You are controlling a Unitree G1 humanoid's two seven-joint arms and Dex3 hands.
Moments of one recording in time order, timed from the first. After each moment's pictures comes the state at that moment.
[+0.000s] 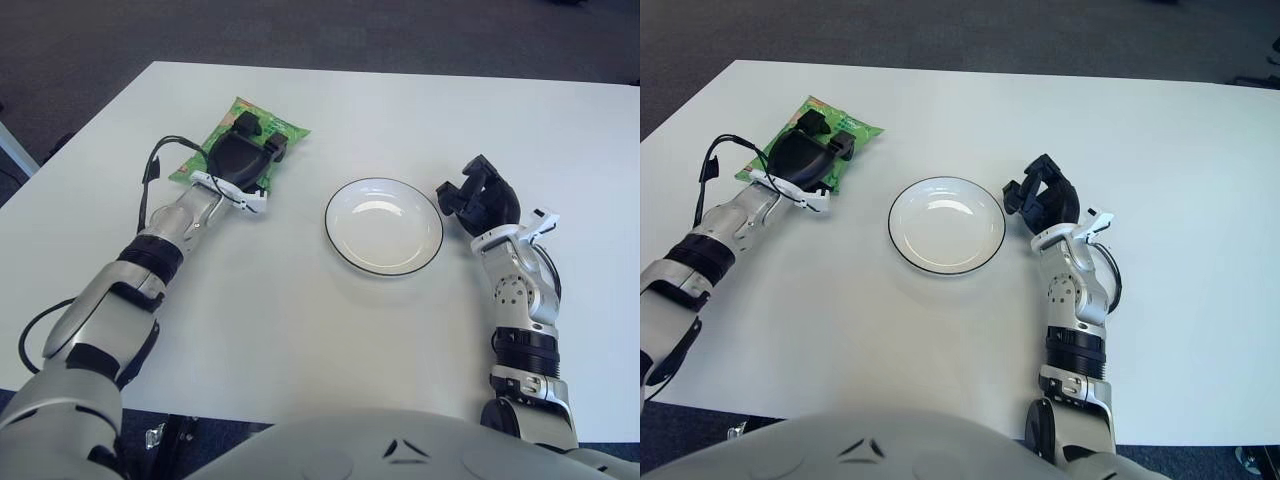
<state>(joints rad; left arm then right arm) -0.67 0.59 -0.54 0.63 1.00 -0.25 0.44 -0.21 -0.01 -0.30 0.00 0.53 0.26 0.06</state>
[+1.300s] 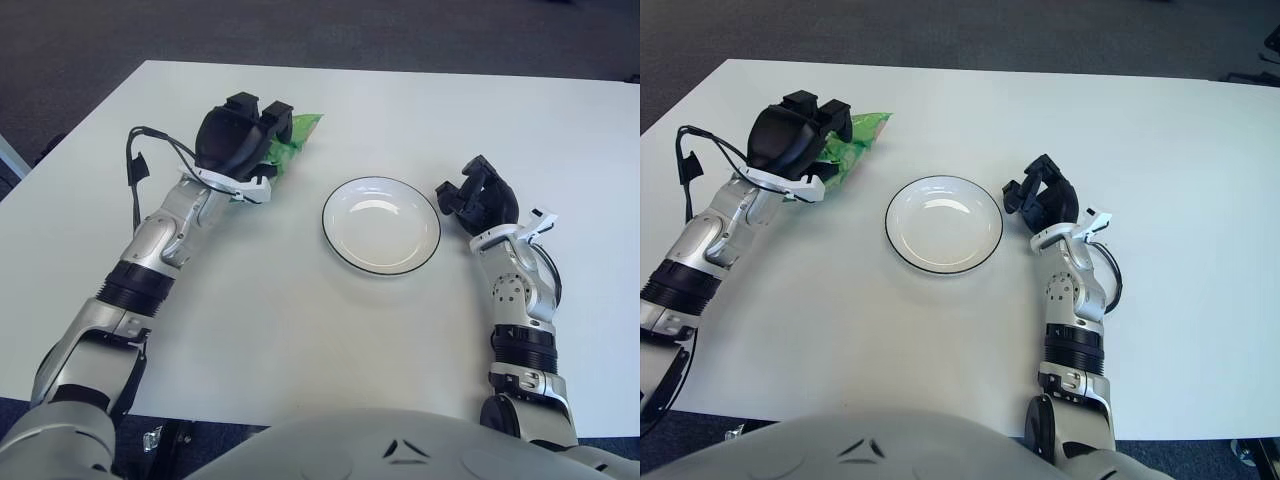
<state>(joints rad) -0.48 0.57 -0.27 0.09 0.88 -0.24 0.36 -0.23 -0.01 -0.31 0.06 0.53 0.22 0.08</state>
